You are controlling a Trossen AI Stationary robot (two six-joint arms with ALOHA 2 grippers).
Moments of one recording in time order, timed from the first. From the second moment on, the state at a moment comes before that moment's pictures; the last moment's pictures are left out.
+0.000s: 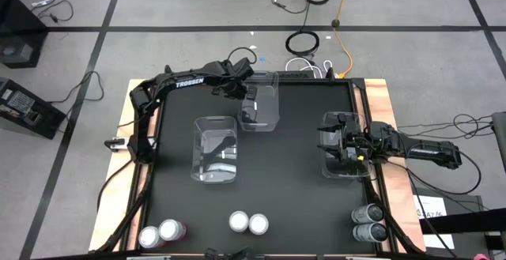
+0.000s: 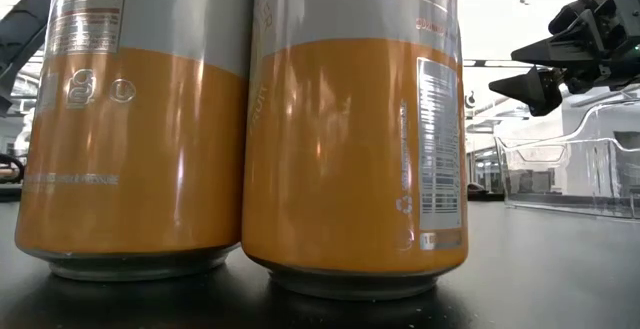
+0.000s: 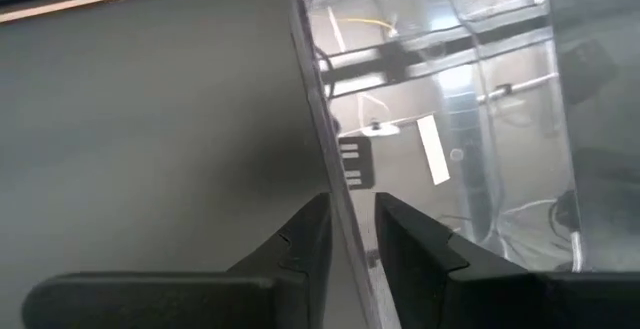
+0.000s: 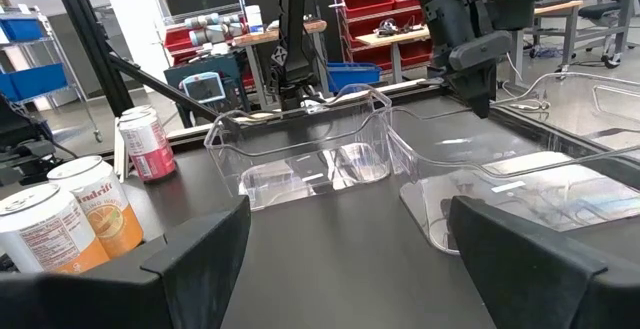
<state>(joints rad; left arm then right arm) 0.55 2.00 1.60 -0.84 -0.03 -0.75 -0.12 0.02 0.04 -0.06 -0.03 0.20</state>
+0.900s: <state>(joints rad) 0.41 2.00 1.66 -0.81 -0.01 -0.94 -0.12 0.02 0.04 -0.06 -0.03 0.20</state>
